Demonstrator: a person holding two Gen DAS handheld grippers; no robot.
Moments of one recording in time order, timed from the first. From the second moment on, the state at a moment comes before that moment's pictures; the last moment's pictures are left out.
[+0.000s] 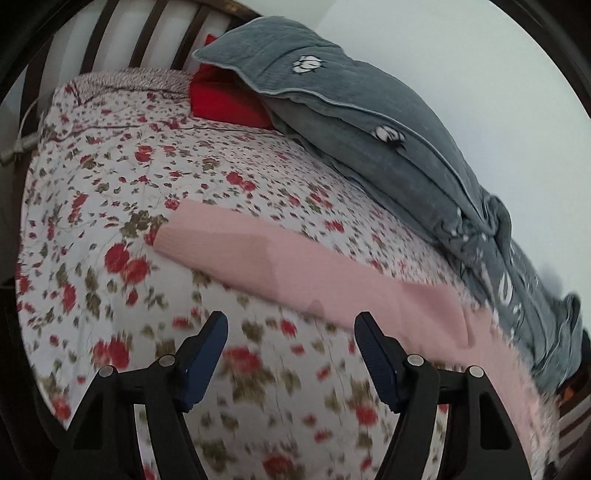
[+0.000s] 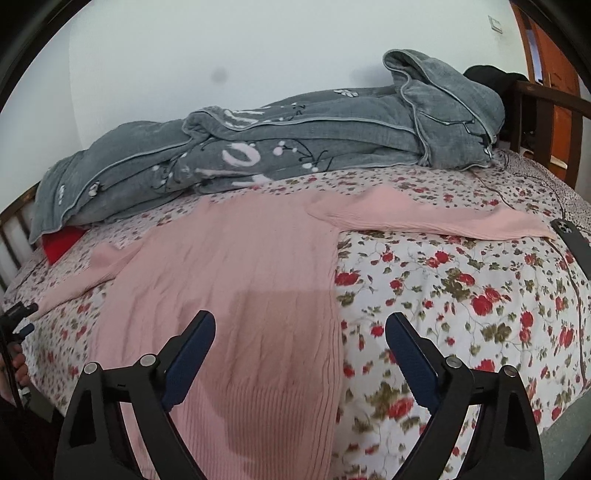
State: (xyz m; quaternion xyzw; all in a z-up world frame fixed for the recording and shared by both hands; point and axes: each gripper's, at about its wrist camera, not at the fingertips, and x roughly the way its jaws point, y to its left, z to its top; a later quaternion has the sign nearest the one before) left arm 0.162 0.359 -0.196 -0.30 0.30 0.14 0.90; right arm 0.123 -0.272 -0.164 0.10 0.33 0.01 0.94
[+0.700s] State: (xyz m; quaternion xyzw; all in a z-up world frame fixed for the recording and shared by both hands) left arm 0.196 0.419 -0.222 -0.41 0.29 0.22 0.83; right arm 0.157 -0.304 -0.180 0.14 0.32 -0.01 0.94
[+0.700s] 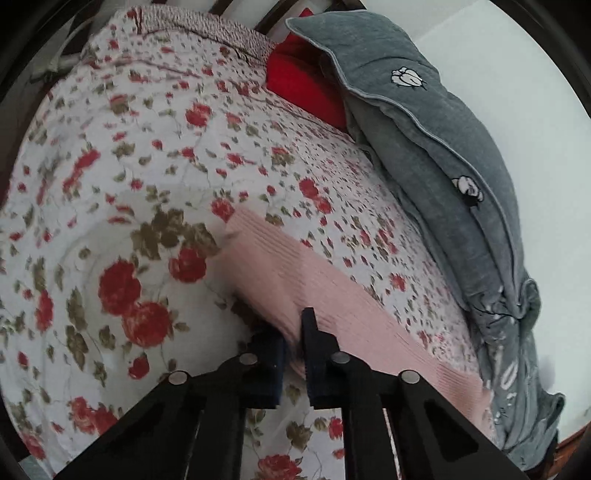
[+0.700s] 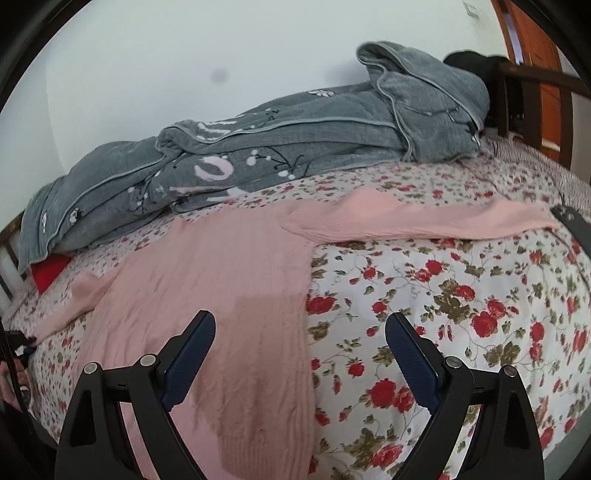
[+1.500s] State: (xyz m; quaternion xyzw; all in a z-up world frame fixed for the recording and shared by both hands) left arm 0.351 -0.018 -0.091 -0.14 0.32 -0.10 0.93; right arm 0.181 -0.357 -0.165 0.14 0.30 0.01 0.94
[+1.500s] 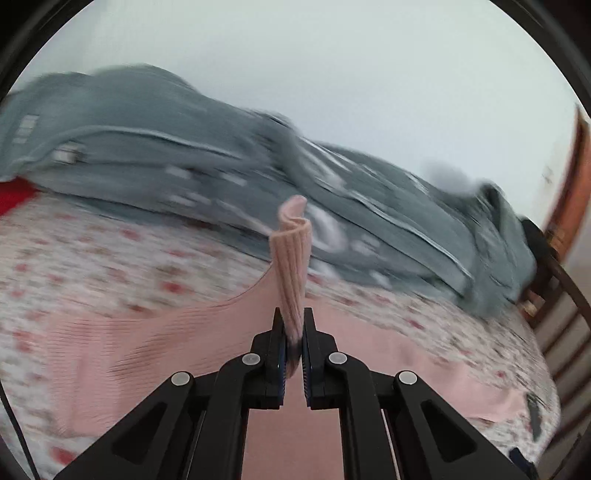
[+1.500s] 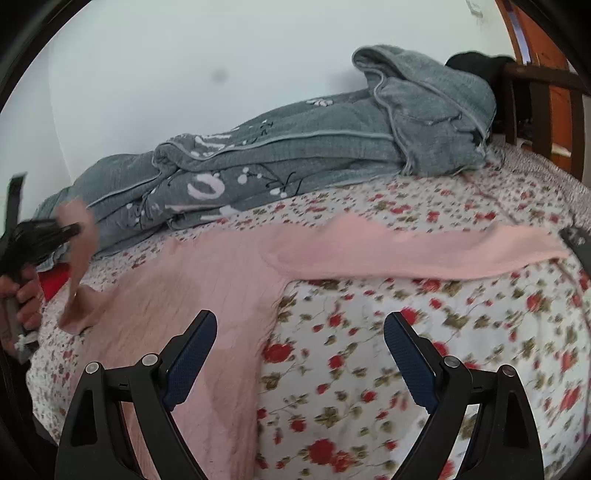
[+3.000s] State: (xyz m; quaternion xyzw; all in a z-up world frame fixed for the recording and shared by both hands) left arm 0.350 0.122 -0.215 -0.15 0.36 -0.02 0.92; right arm 0.335 -0.281 -0.229 0.04 0.40 0.02 0.92
